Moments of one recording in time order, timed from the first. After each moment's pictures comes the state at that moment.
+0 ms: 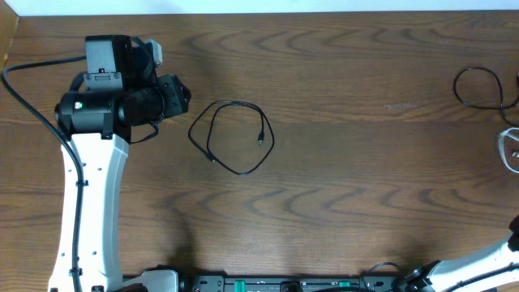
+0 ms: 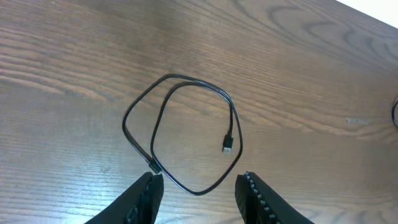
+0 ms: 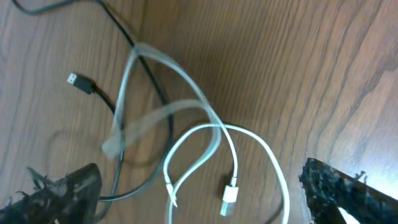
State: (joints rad) left arm 0.03 1.43 1.52 -1.07 0.29 -0.25; right arm -0.88 1.95 1.50 -0.53 -0.12 0.54
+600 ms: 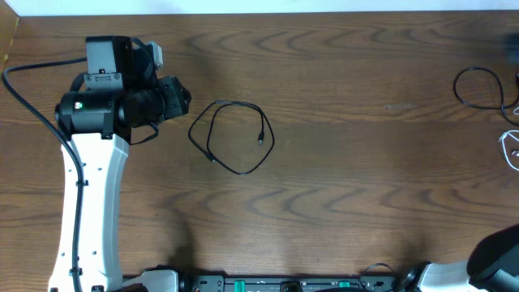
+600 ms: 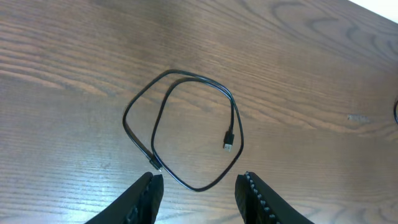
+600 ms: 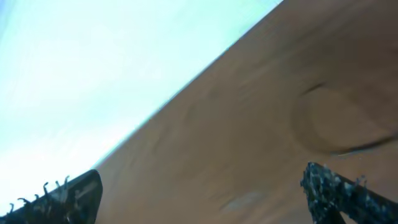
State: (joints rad) left arm 0.03 1.43 1.52 -1.08 0.29 -0.25; right arm -0.52 1.63 1.51 -0.57 -0.59 0.39
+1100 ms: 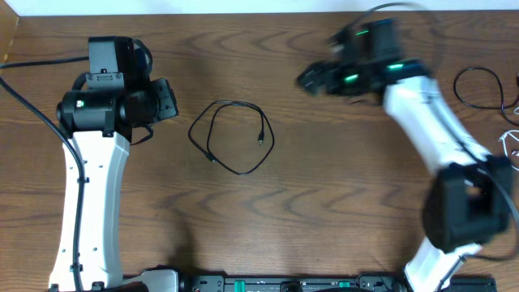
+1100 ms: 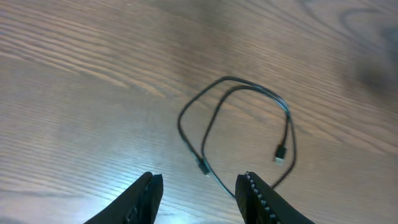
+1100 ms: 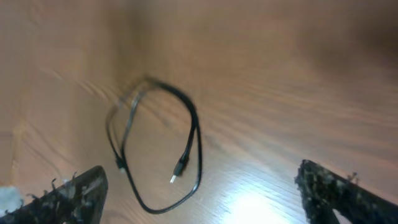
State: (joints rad) left arm 0.03 1.44 1.52 -1.10 0.07 -0.25; right arm 0.29 1.92 1.51 -0.55 -0.52 0.30
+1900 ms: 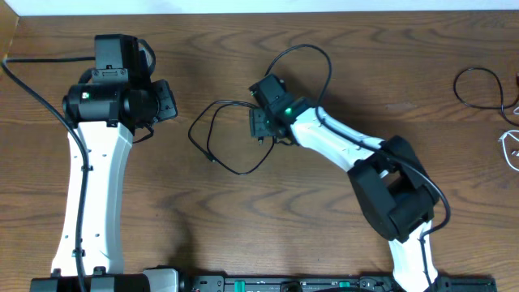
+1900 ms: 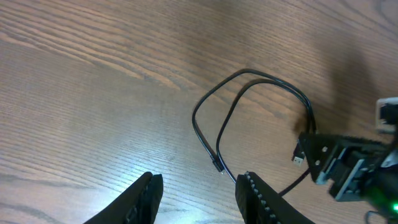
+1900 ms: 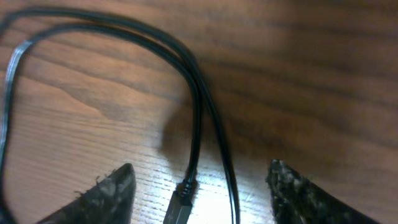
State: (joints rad) left arm 0.03 1.49 1.52 -1.12 0.02 -0.25; right arm 0.68 2.14 1.51 -0.46 0.04 0.58
